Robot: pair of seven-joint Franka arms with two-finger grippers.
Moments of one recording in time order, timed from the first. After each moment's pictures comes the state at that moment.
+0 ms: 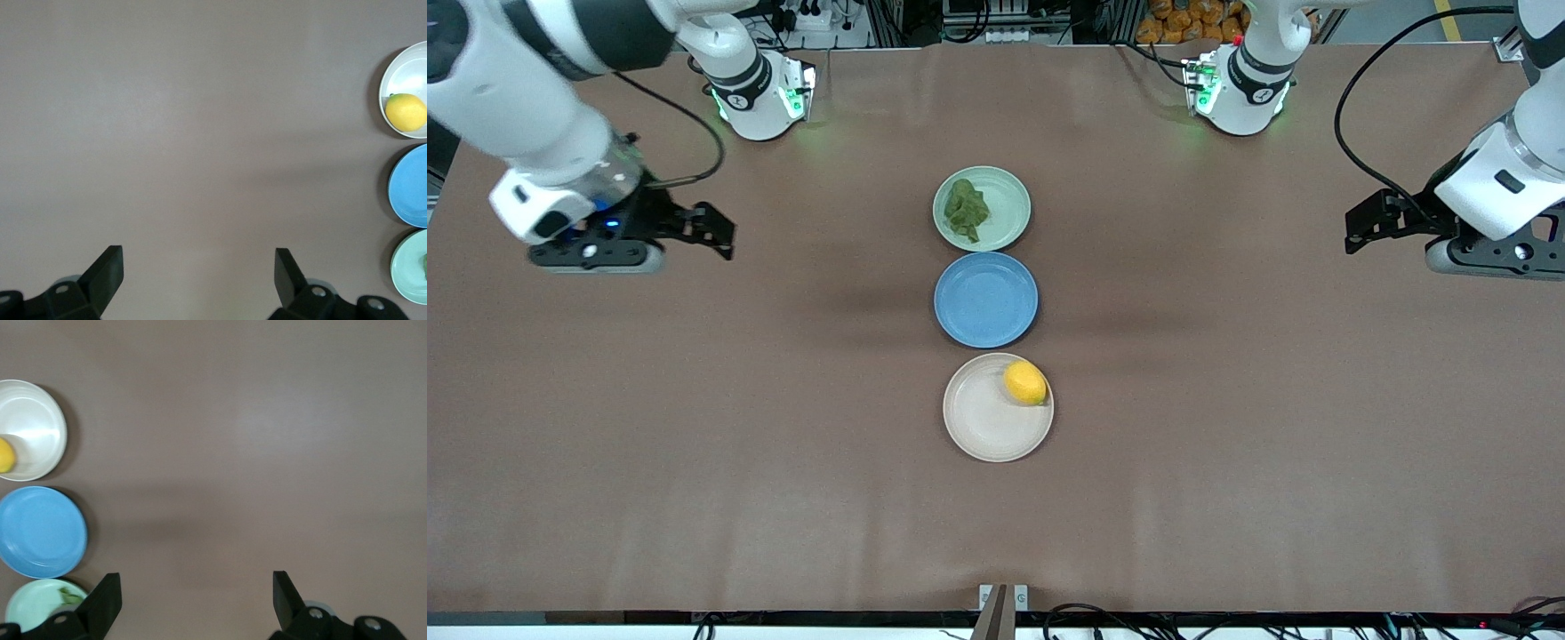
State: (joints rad) left arm -0.05 0.05 -0.09 -1.55 -0.01 1.59 -0.04; right arm 0.09 -0.05 0.13 -1.81 0.04 1.78 0.23
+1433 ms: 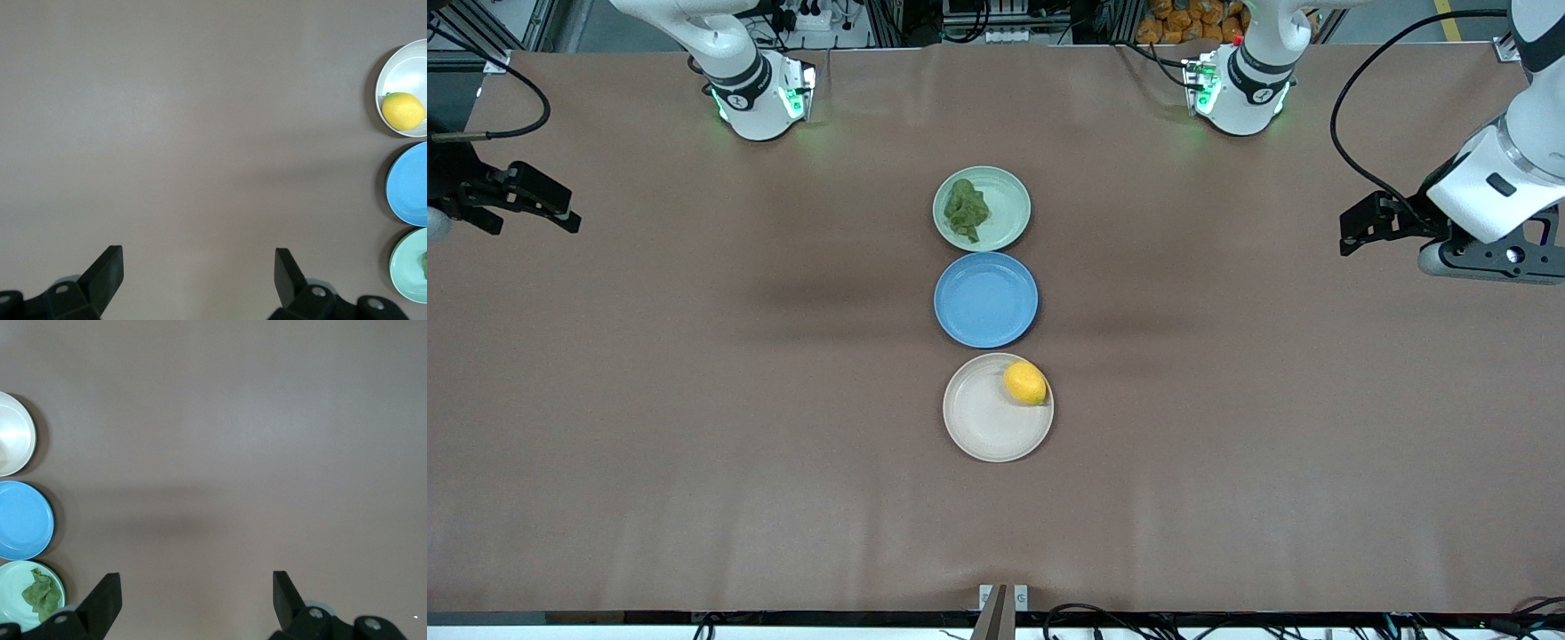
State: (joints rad) left arm -0.05 0.06 -0.10 -1.54 -0.01 1.59 -0.03; right arm 0.05 -0.05 -0.06 -1.59 0.03 1.55 0.00
